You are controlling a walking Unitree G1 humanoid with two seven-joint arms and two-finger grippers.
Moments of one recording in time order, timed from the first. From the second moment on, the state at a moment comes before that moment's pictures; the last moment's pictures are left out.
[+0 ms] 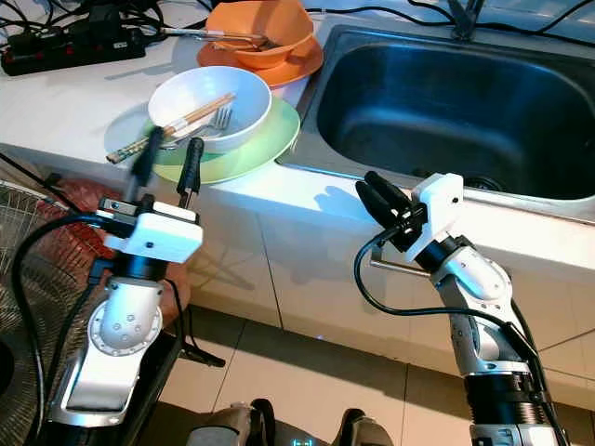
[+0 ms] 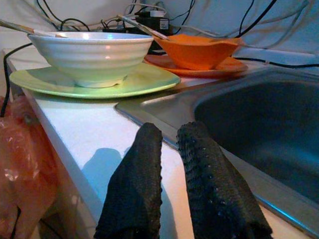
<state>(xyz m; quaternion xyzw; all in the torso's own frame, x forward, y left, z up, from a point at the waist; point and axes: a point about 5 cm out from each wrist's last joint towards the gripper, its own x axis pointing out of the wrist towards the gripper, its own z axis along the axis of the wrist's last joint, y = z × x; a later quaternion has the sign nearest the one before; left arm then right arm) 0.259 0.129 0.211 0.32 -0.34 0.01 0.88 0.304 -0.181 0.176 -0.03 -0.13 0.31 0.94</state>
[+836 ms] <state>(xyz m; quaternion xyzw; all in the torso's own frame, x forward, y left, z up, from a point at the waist) 0.273 0.145 0.211 0.22 -0.31 0.02 0.93 0.305 -0.181 0.176 -0.03 -0.13 0.31 0.94</state>
